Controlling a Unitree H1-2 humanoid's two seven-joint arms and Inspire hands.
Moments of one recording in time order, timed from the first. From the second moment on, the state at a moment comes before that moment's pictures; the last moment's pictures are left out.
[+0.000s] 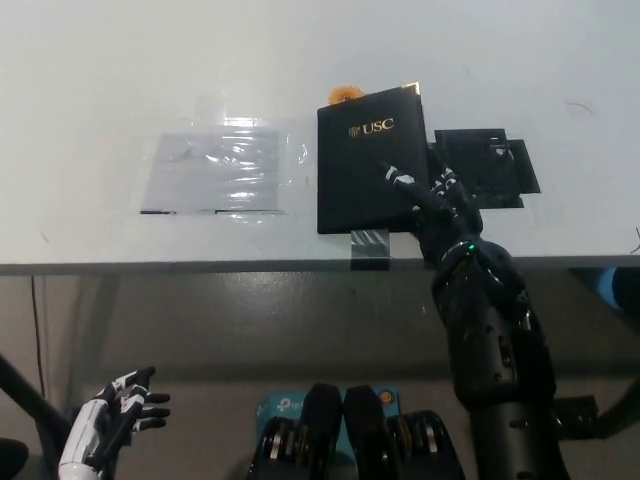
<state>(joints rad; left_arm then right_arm) 0.06 0.12 0.13 -0.04 -0.11 0.33 -0.04 -0.72 0.21 -0.25 0.47 0.42 0.41 -0.34</state>
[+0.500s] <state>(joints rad) 0.07 0.11 0.11 -0.04 -0.11 0.33 -0.05 -0.76 0.27 -0.18 0.45 0.37 0.35 -0.34</state>
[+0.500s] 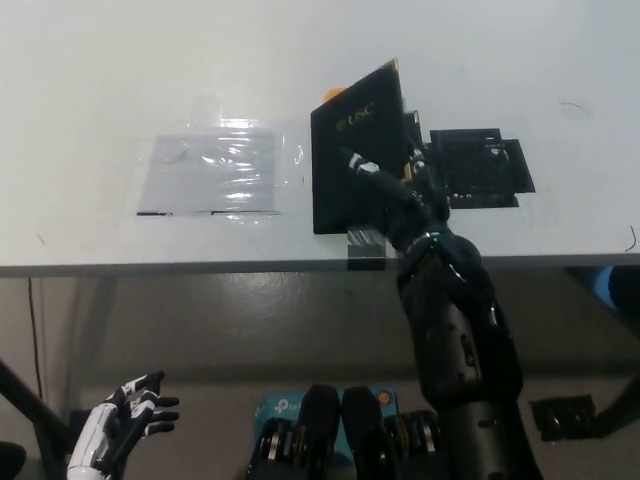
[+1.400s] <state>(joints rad) 0.05 0.13 0.05 -0.04 -0.08 0.35 -0.06 -0.84 0.23 0.11 0.57 0.16 0.33 -0.29</state>
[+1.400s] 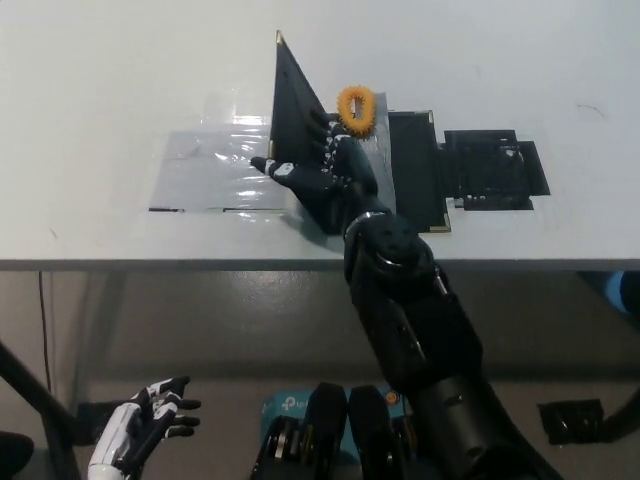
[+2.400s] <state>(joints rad) 0.02 0.13 -0.04 -0.06 -0.05 0.37 -0.08 -0.96 0.17 0.40 0.96 -0.17 0.13 -0.21</state>
